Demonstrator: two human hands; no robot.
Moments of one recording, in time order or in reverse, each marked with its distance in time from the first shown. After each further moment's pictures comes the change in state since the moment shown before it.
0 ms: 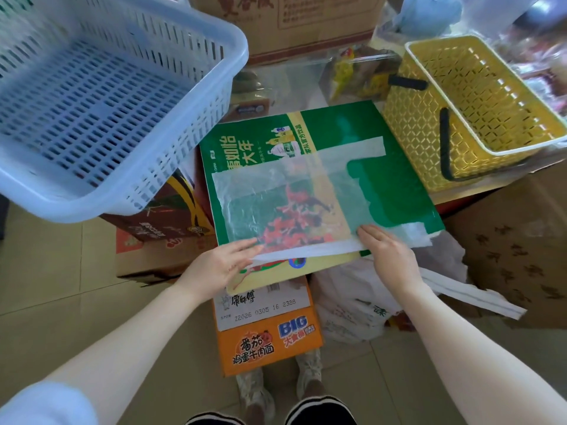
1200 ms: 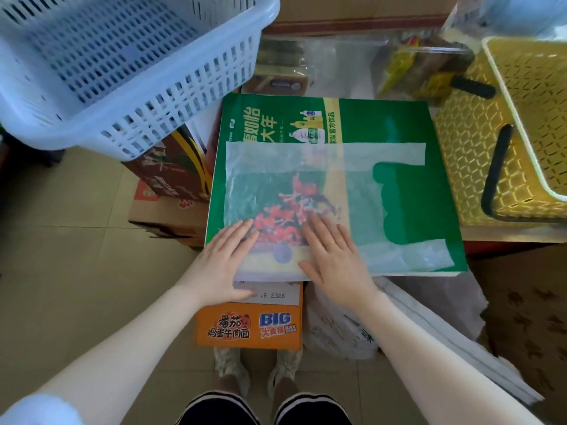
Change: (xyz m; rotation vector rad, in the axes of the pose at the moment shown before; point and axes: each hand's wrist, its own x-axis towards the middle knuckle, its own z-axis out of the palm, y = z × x) left_hand -0.003 0.036 0.065 0.397 0.019 -0.242; right_hand 0.025 -0.032 0.025 -0.062 -0.152 -0.528
